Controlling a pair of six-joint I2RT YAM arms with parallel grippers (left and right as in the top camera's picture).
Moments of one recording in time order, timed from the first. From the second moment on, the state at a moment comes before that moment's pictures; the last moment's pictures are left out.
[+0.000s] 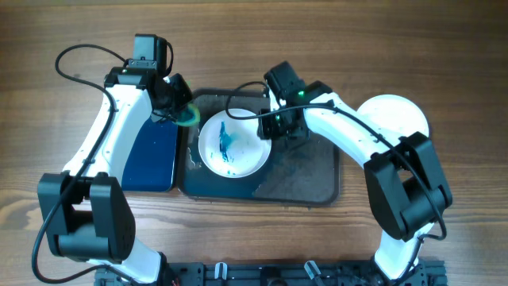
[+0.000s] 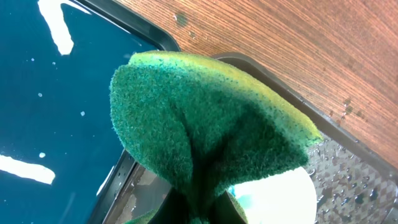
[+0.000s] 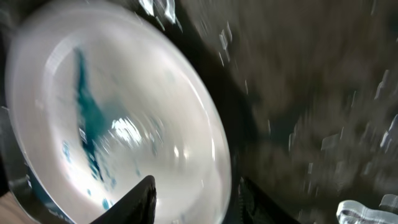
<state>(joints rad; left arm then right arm) -0.09 1.75 1.34 -0.82 0.10 -0.60 0.53 1.96 1.37 -0.68 -0.26 0.42</state>
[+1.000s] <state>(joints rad) -0.26 1.83 1.17 -0.67 0.10 -0.66 0.52 2.08 1.38 -0.62 -0.31 0.59</state>
